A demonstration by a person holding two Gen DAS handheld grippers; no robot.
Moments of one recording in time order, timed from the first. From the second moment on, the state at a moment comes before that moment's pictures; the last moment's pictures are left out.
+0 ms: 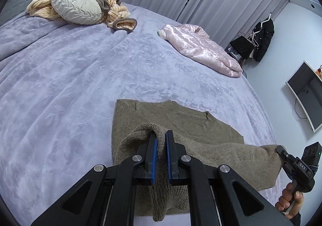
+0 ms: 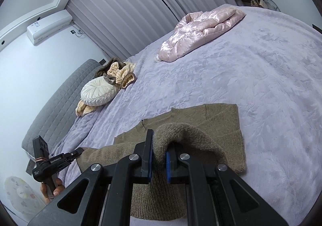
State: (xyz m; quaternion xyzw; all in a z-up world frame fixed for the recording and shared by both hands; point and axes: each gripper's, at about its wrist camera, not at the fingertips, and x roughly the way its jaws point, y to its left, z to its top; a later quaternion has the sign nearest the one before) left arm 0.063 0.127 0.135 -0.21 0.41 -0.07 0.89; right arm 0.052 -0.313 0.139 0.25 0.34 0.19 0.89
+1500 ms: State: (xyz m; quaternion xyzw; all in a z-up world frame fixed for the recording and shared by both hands) left arm 0.175 0.122 0.027 -0.20 0.52 -0.03 0.83; right arm 0.178 -0.297 0.030 0.21 0.47 0.10 0.85
